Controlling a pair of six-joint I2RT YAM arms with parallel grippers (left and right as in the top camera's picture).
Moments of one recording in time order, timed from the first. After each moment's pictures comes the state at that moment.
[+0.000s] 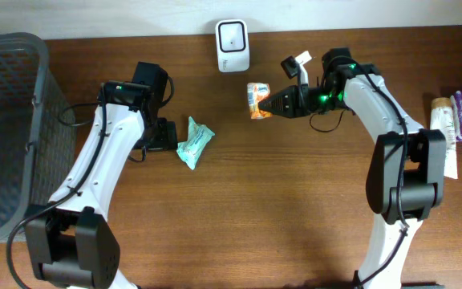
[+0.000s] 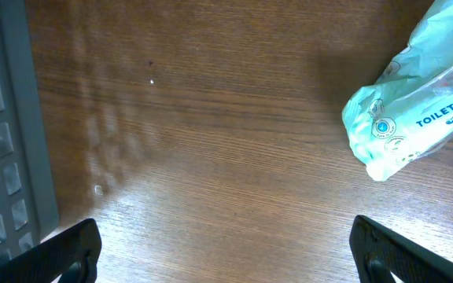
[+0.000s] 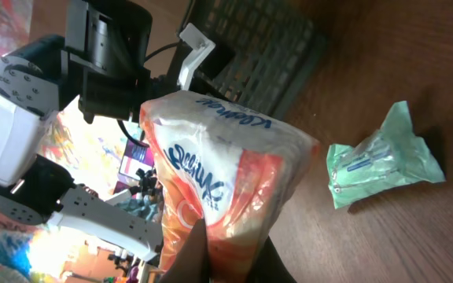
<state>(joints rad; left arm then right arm) -0.20 1.78 1.54 -1.23 -0.24 -0.31 0.07 2.15 1.67 -0.99 -1.52 -0.37</state>
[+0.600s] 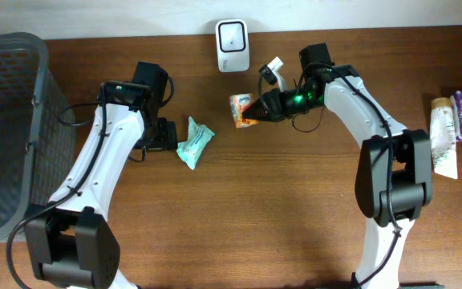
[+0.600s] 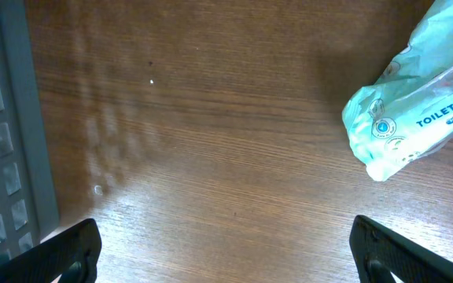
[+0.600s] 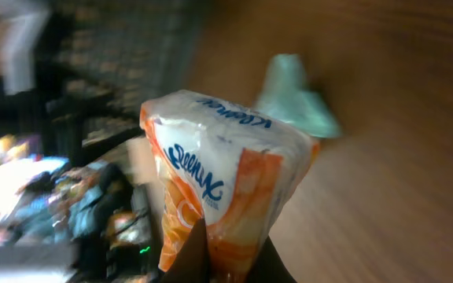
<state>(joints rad) -0.20 1.78 1.54 -1.23 -0.24 -0.31 0.17 2.15 1.68 -0.82 -1.10 -0.05</state>
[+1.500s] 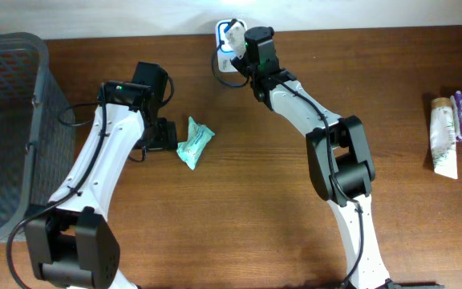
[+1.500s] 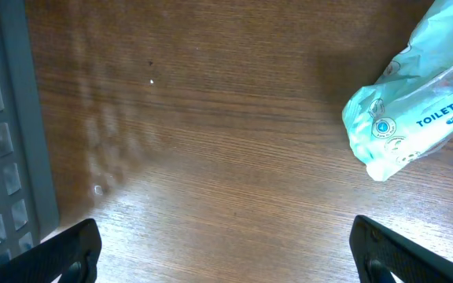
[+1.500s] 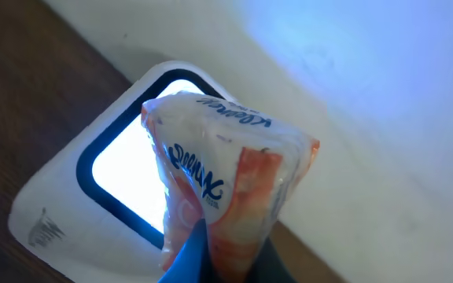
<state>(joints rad) -0.20 1.78 1.54 -1.23 -0.24 -0.31 0.37 2.47 1.95 0.09 0.14 -0.60</state>
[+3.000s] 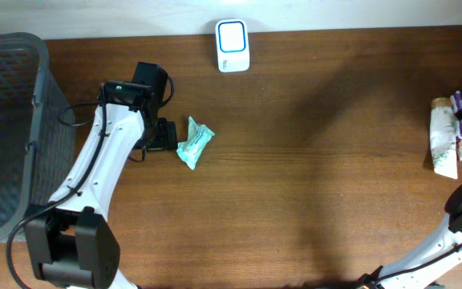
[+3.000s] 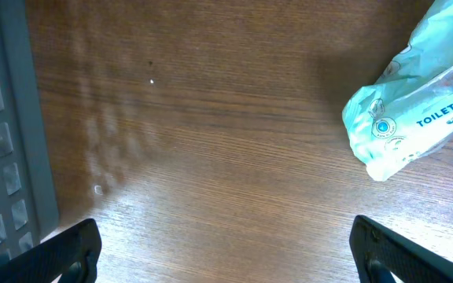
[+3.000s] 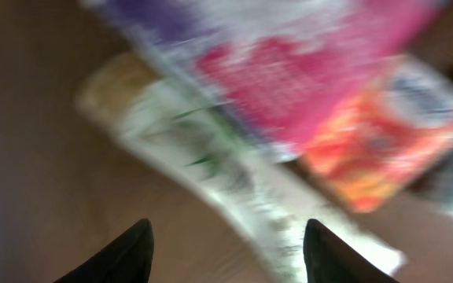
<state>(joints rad) -0.20 1.78 1.54 -1.23 -0.24 -0.31 -0.71 2.14 1.83 -0.93 -0.16 0.36</state>
